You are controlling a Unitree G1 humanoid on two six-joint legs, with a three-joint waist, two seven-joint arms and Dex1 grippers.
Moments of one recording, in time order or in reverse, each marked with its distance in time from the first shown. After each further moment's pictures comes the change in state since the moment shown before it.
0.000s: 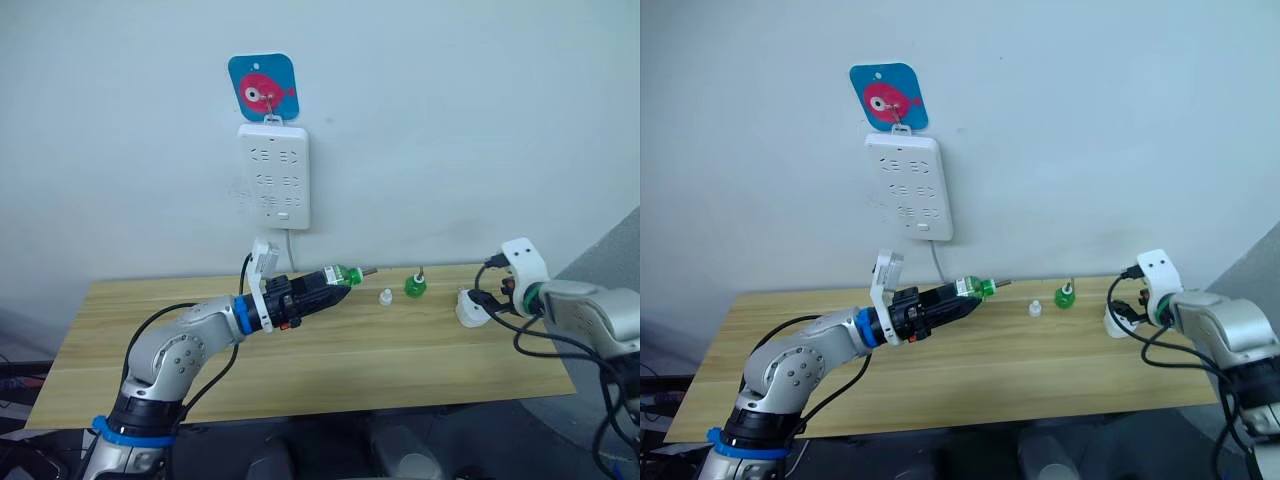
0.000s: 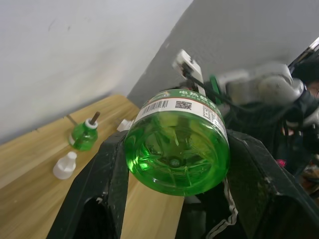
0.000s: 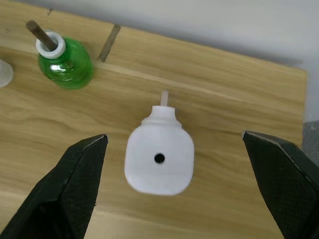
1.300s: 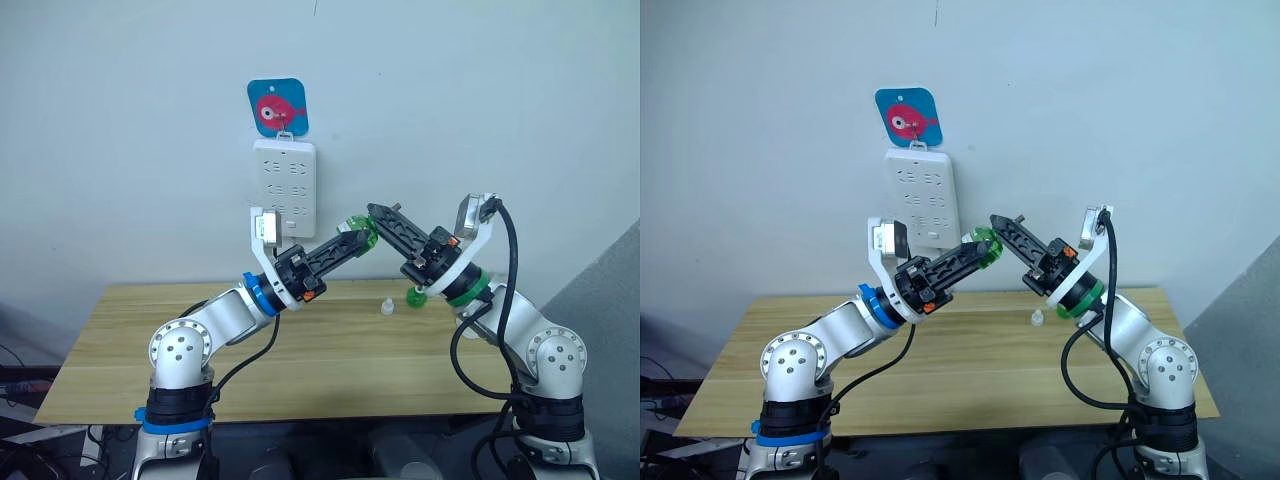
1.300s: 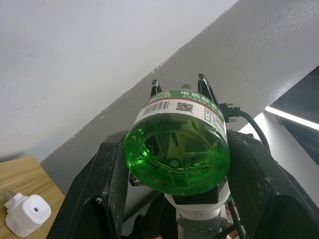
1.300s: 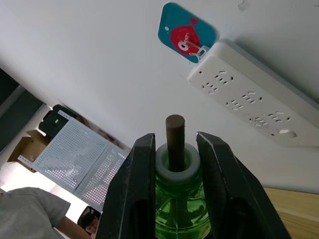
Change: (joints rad) left arm -0.105 -0.245 0.159 -0.026 -0.629 0.225 0.486; right arm 0.168 0.618 -0.275 -0.583 1.124 -0.232 -0.392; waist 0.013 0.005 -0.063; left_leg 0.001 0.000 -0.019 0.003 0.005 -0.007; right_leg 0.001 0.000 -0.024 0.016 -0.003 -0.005
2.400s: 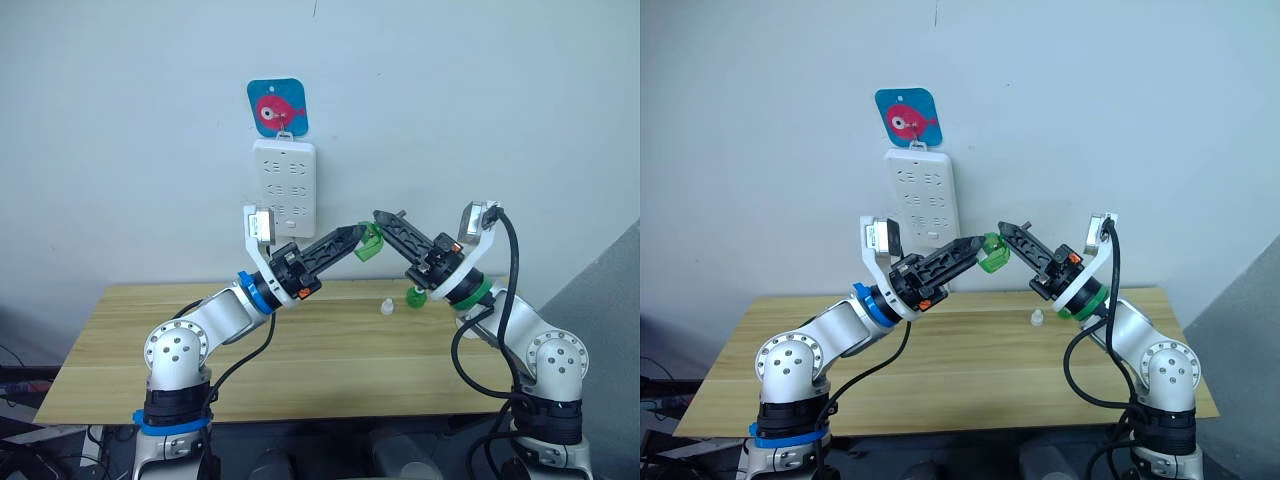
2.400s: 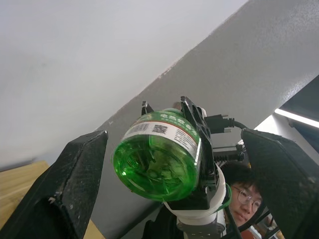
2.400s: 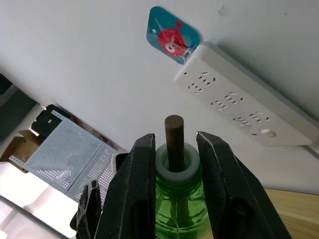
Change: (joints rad) left arm -0.003 -0.008 0.035 -0.010 0.041 0.006 -0.005; right arm 0.019 0.048 -0.072 0.033 -0.075 0.088 0.075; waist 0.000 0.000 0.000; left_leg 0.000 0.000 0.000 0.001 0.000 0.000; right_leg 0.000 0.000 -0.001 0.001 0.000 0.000
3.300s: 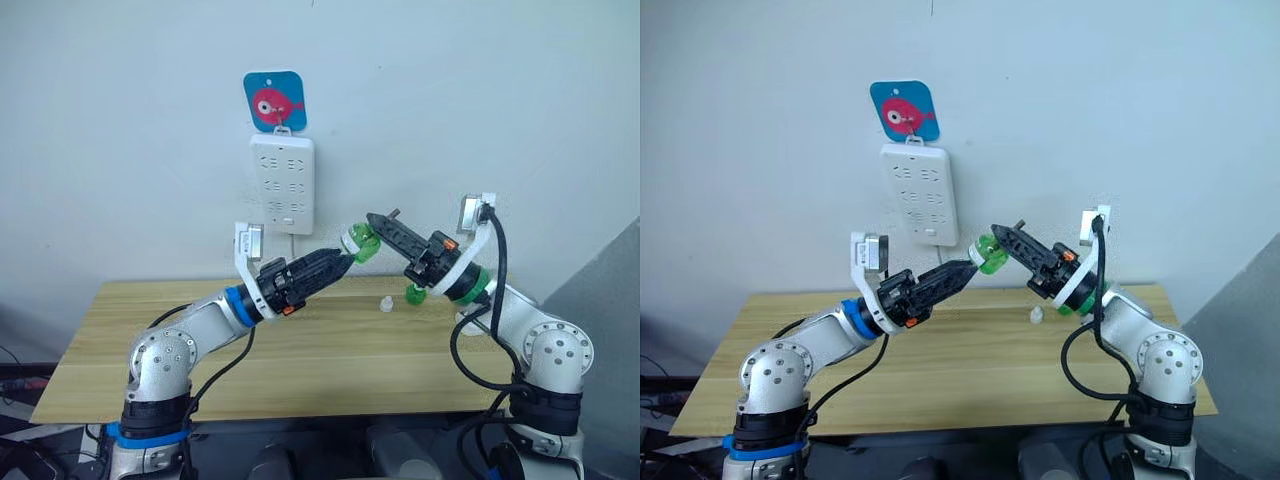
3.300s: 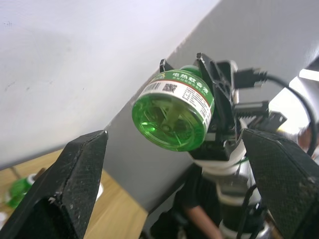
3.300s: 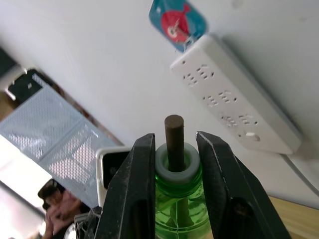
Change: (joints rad) left arm 0.063 0.062 0.020 -0.031 0.181 0.013 -0.188; right arm -0.066 0.068 -0.105 -0.012 -0.222 0.138 0.104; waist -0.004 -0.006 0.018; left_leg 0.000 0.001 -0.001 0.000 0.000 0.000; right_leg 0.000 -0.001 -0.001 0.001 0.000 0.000
